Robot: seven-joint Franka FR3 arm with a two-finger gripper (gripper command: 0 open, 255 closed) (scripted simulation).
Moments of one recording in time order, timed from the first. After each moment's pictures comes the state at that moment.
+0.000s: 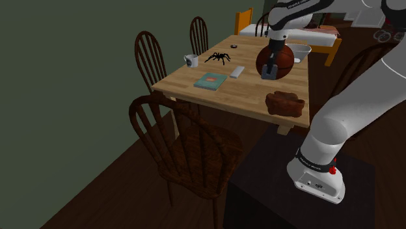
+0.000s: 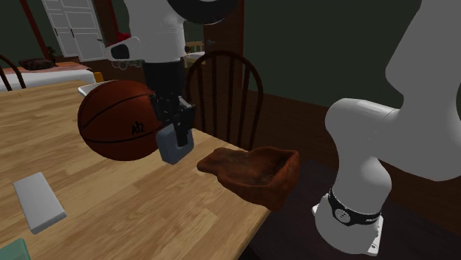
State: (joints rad) arm -0.14 -0.34 -0.51 -2.26 -0.14 1.93 -0.74
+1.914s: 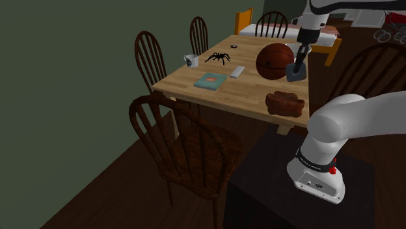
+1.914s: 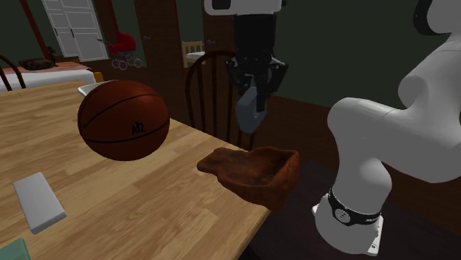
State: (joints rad) arm -0.27 -0.92 -0.35 -2.48 -0.24 1.57 -0.64
